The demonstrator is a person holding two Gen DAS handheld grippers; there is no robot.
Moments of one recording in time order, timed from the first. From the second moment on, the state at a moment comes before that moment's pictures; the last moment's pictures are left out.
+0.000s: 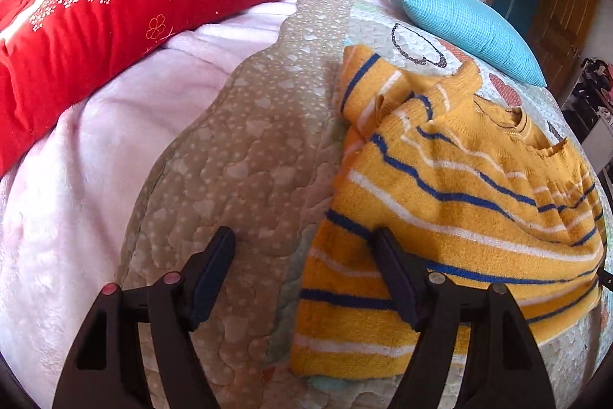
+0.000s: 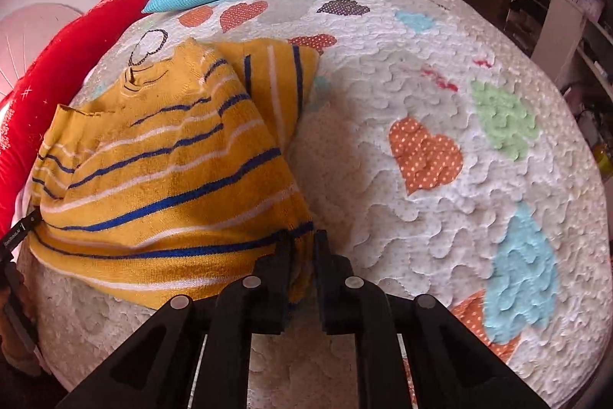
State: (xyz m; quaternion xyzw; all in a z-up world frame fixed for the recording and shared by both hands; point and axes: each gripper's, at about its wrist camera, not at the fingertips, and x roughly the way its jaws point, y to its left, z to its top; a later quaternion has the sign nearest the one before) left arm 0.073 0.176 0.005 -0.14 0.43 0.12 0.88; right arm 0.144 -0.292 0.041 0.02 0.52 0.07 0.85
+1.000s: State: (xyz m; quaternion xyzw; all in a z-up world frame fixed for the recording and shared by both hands) left arm 0.026 0.269 0.019 -0.29 0.37 0.09 0.88; right arm 0.262 0.115 0.026 -0.15 0.51 0.22 0.82
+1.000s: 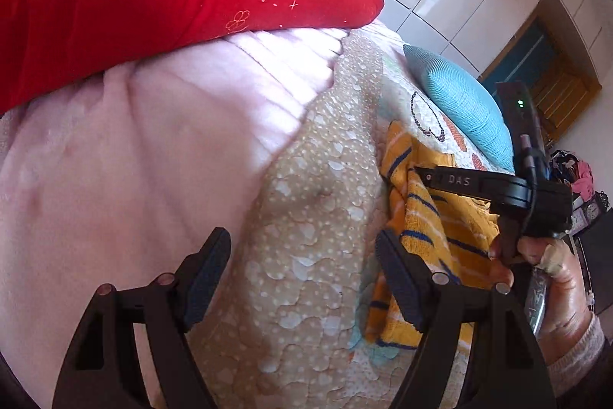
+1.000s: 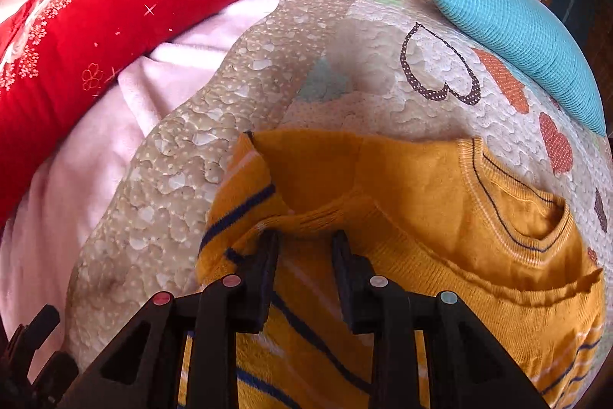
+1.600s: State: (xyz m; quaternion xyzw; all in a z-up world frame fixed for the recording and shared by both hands) left arm 0.028 0.278 0.013 -0.31 0.38 0.10 0.87; right arm 0.220 0.098 0.078 -0.11 0.47 0.25 0.84
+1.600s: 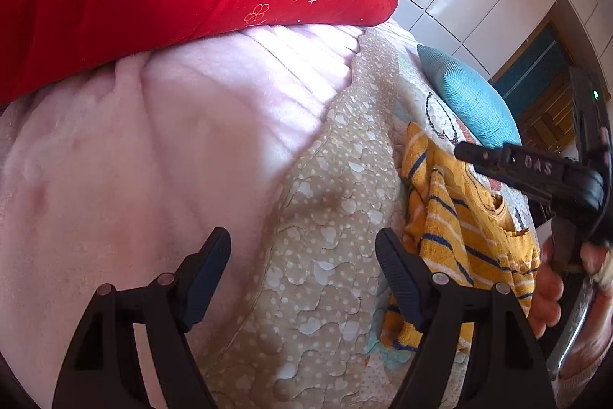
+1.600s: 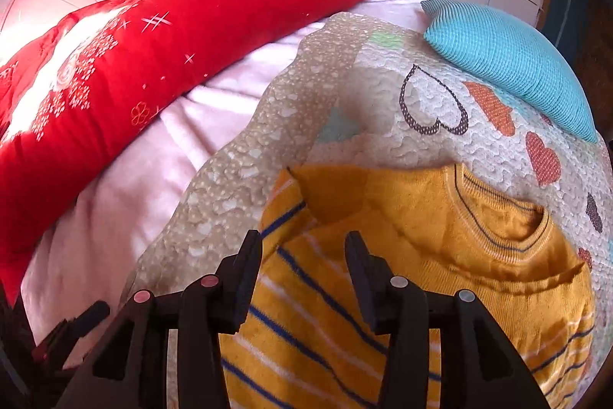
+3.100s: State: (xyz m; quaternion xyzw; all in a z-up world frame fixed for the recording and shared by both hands) left arm 0.025 0.186 0.039 -0.15 0.38 0.09 0.91; right arm 0.063 -0.141 0.031 0.01 0.47 0.12 0.88
